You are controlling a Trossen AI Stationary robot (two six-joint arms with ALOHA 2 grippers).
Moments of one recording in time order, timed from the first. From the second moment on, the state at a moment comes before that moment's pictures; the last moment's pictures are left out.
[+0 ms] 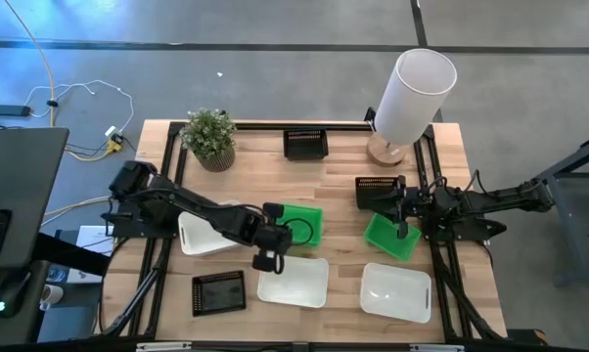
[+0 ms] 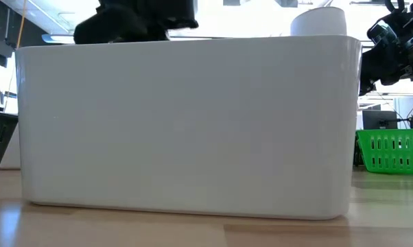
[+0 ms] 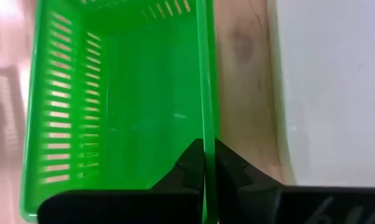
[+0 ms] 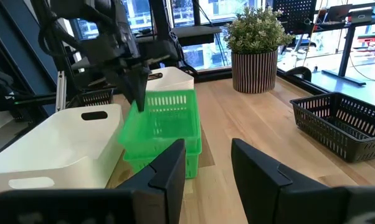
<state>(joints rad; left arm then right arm) -0.17 1.77 1.22 -0.64 -0.28 -0.03 0.14 0.13 0.01 0.05 0.23 0.12</state>
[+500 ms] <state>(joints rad) -0.16 1.79 1.22 -0.58 -0.26 -0.02 0.14 0.13 0.01 0.05 0.23 0.12</state>
